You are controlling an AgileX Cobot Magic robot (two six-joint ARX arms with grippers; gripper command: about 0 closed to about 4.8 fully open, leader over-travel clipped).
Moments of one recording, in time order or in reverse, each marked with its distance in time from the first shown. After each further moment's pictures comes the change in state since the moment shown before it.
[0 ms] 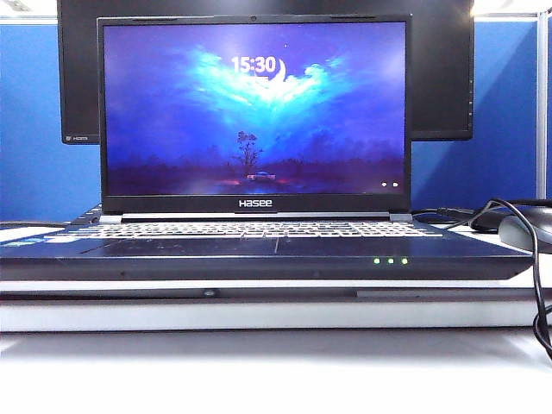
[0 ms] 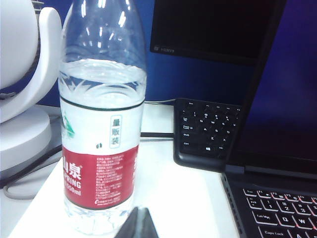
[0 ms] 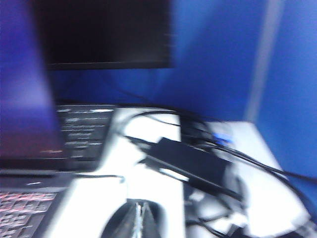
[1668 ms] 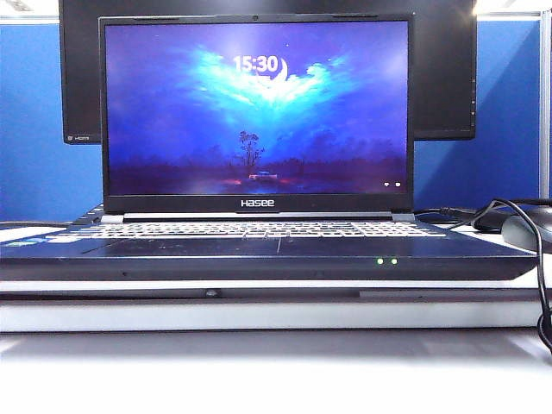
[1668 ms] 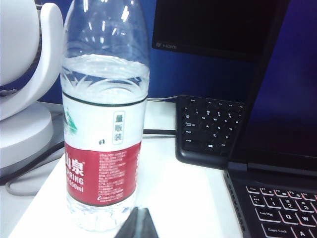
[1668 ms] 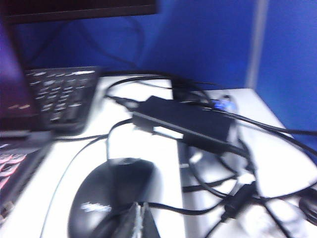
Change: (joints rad) left arm 0.000 0.000 0.000 -0.011 0.000 0.000; right arm -0.051 -0.043 -0.248 0.163 -0.052 0.017
